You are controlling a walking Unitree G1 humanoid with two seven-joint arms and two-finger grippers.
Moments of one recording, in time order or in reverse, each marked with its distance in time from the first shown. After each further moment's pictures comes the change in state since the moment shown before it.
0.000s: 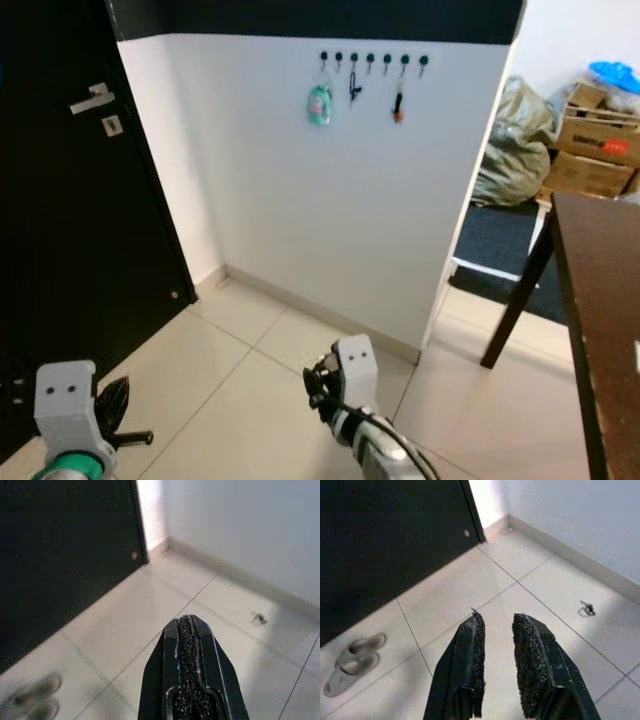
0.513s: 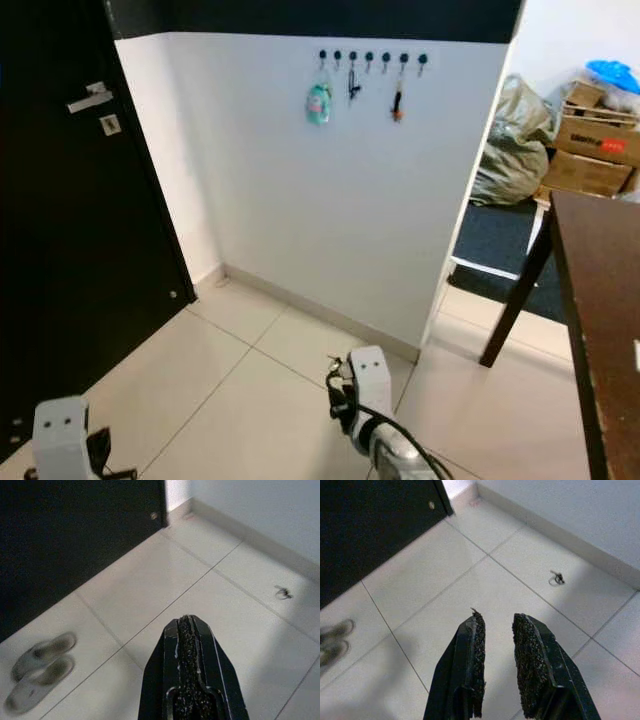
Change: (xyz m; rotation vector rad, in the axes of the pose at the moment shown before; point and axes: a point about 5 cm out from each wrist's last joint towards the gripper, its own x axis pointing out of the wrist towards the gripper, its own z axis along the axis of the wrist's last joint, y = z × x) left arm 0.008 0.013 -0.032 -0.024 0.114 0.054; right arm 0.004 -0.024 -0.012 0.001 0.083 -0.109
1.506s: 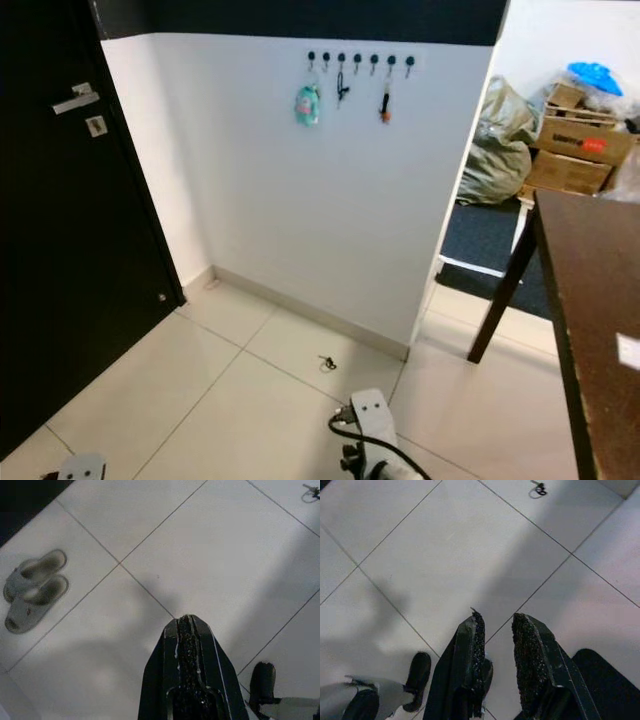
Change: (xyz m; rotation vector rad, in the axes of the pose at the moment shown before) left arm -0.009 0.021 -0.094 0.015 0.360 0.057; right arm -0.017 -0.021 -0.064 -0.013 0.308 -0.093
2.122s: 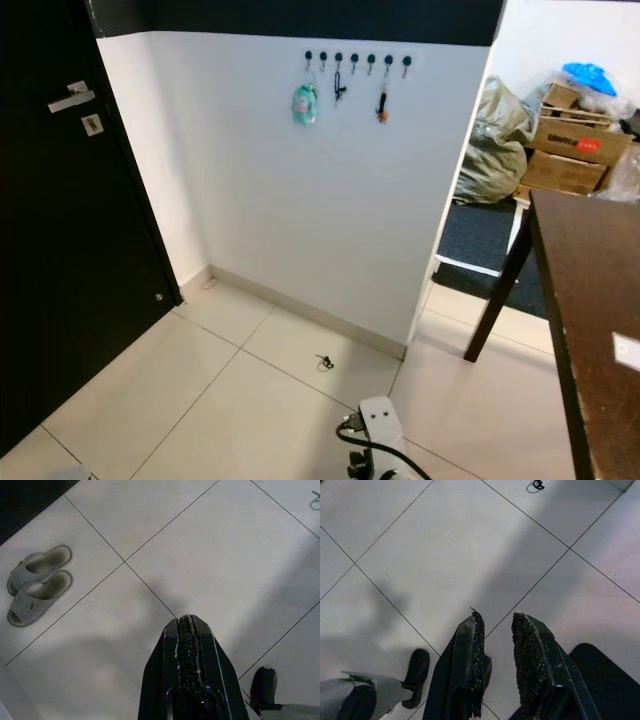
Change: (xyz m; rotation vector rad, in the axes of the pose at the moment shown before) left arm 0.002 0.005 -0.002 -0.026 -0.016 0.022; right arm -0.002 -0.002 -0.007 0.004 0.005 0.006
